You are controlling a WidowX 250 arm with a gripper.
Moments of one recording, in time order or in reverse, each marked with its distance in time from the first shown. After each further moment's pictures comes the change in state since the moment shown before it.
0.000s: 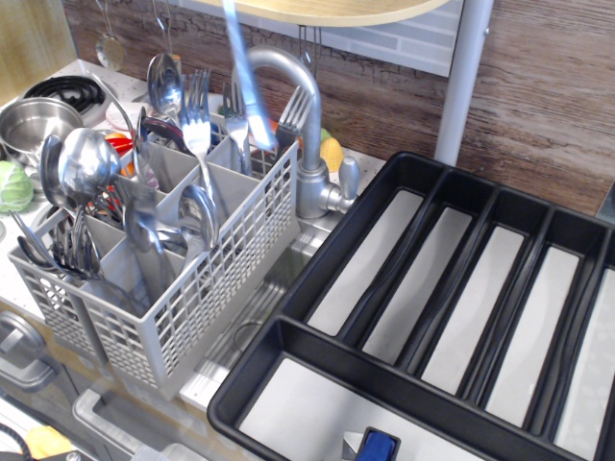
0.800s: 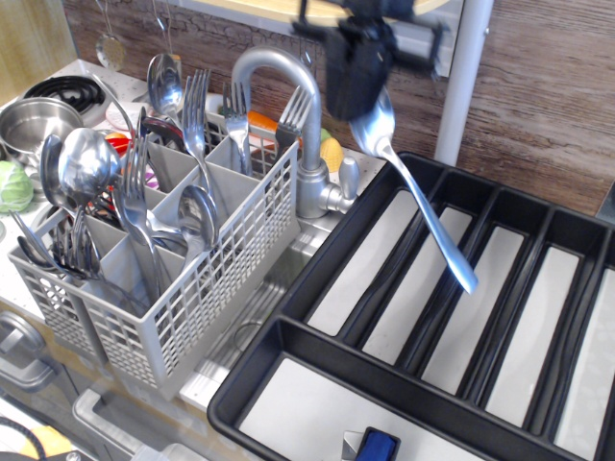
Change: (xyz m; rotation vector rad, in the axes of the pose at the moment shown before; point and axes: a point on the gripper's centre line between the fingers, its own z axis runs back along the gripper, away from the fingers) arm 0.046 -0.133 -0.062 -0.283 -0.079 0.073
